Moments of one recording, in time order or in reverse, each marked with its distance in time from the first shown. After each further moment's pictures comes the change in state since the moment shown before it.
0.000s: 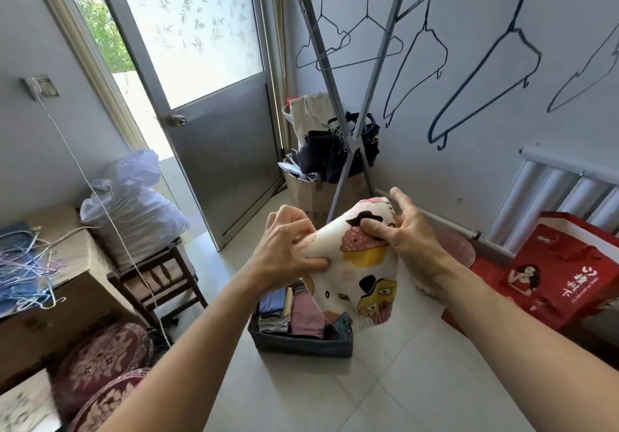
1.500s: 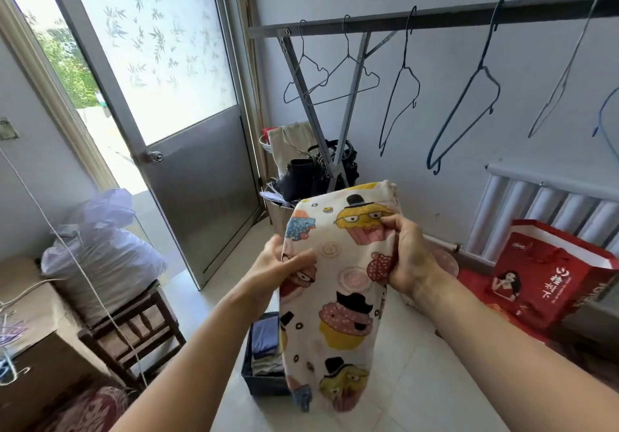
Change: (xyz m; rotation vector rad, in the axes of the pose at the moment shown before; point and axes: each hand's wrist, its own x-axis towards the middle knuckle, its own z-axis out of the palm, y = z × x) left_hand 0.018 -0.029 -0.036 -0.897 -0.224 -0.340; right_hand 0.009 -0.031 0.053 0.639 0.188 0.265
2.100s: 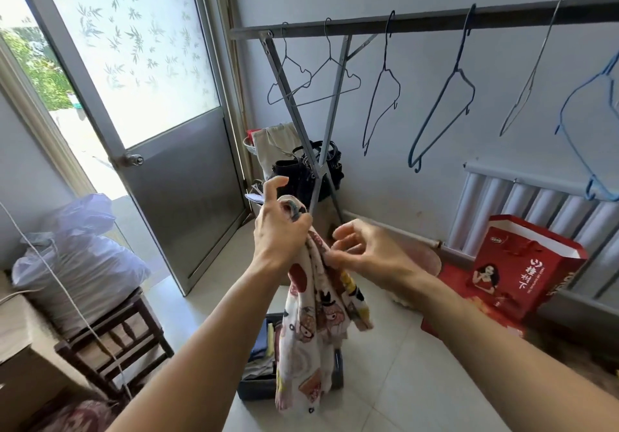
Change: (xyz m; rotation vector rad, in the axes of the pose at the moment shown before) left_hand 0.016 0.049 0.046 0.370 0.474 0.384; right_hand -0.028 0.002 -0.003 -1.092 -0.190 -0.347
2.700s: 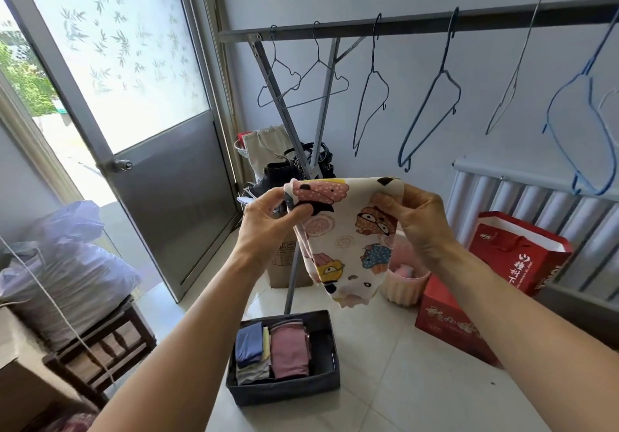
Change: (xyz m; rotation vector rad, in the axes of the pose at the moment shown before) left_hand 0.012 -0.006 -0.015 -0.234 -0.224 0.104; right_hand 0.007 0.001 -0.048 0.587 0.450 -0.170
